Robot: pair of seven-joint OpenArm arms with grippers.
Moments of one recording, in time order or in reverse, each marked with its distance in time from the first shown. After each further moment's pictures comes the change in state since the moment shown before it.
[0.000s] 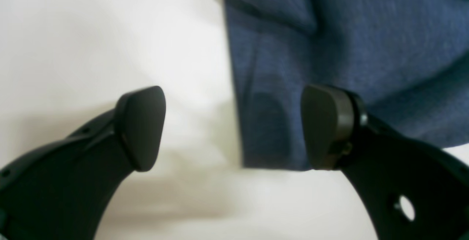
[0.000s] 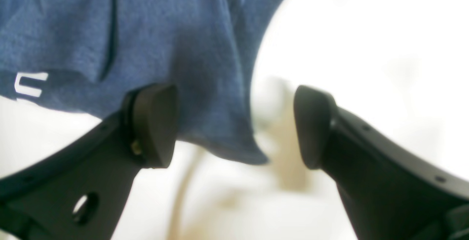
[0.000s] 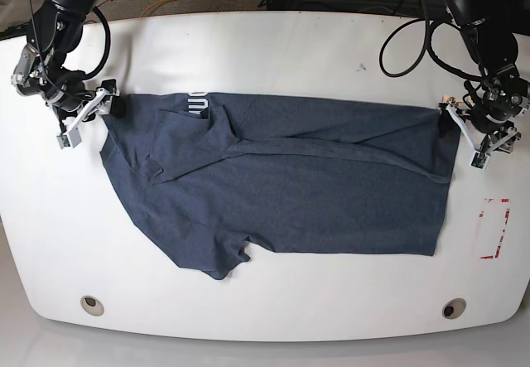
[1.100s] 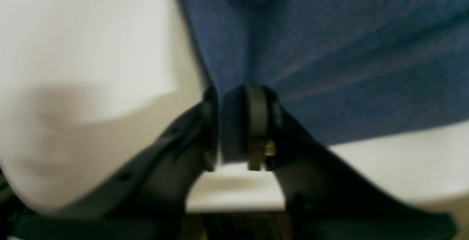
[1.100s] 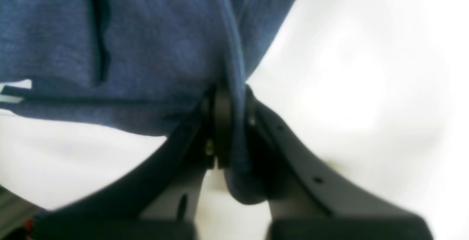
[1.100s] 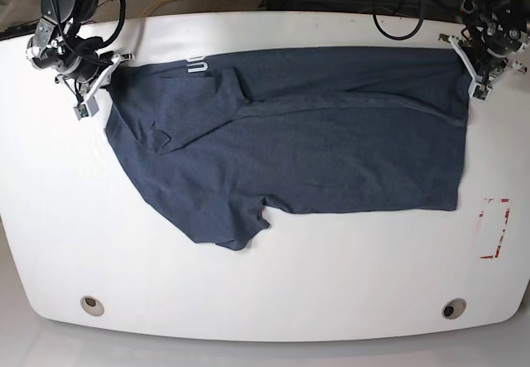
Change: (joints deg) left arm 21.0 3.9 -7.7 16.4 -1.5 -0.4 7.8; right arm -10.3 -4.0 0.0 8.4 -6.9 1.7 3.4
